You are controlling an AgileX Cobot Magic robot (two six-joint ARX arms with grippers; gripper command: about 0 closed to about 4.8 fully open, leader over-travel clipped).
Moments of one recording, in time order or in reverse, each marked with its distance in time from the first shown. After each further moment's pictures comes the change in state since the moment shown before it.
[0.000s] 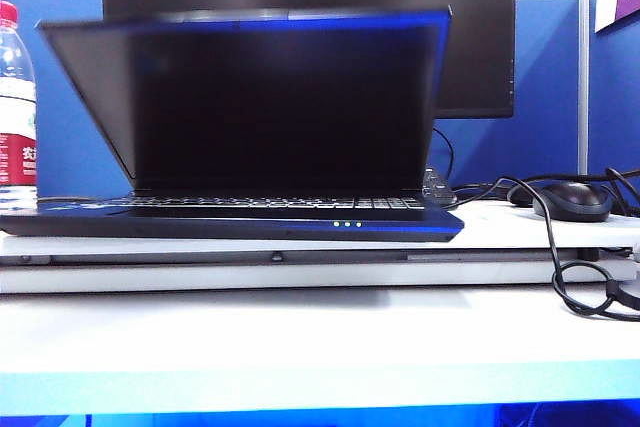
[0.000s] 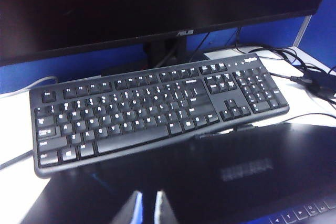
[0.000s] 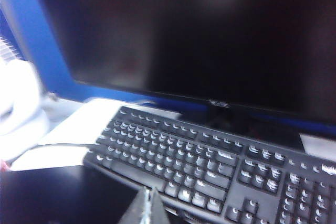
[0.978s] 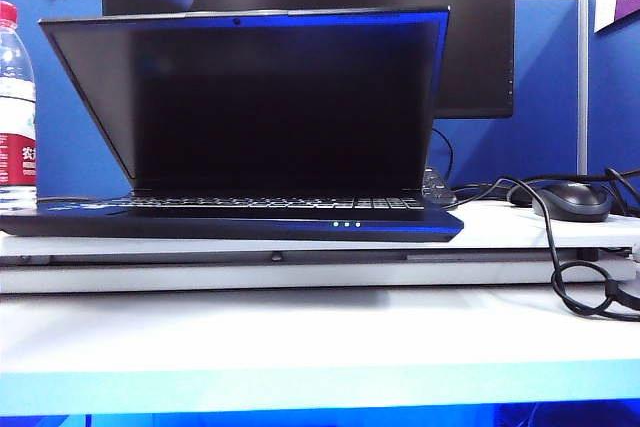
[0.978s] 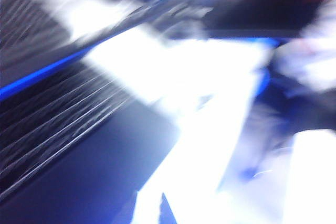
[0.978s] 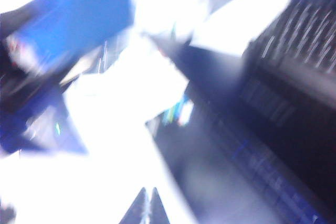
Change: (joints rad) left arm 0.000 0.018 0.002 -0.322 0.592 0.162; right arm 0.045 -0.069 -0.003 -0.402 -0.562 -0.025
